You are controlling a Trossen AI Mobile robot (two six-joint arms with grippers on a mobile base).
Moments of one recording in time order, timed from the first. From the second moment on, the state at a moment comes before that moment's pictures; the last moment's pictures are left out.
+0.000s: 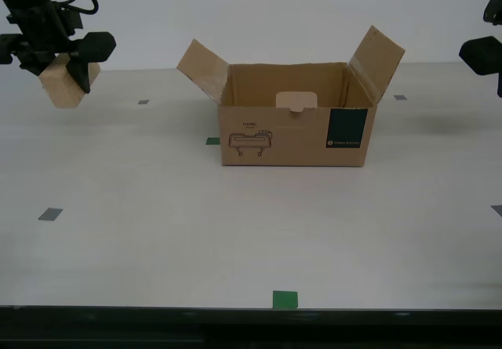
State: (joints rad) arm 0 -0.20 1.72 1.05 -0.56 0.09 -0.24; arm 1 0.02 1.94 1.40 -0.73 -0.02 0.04
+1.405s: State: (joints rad) arm 0 -0.19 1.48 1.07 -0.62 0.09 -0.19; arm 1 -0.03 1.73 1.56 -0.87 0.11 0.09
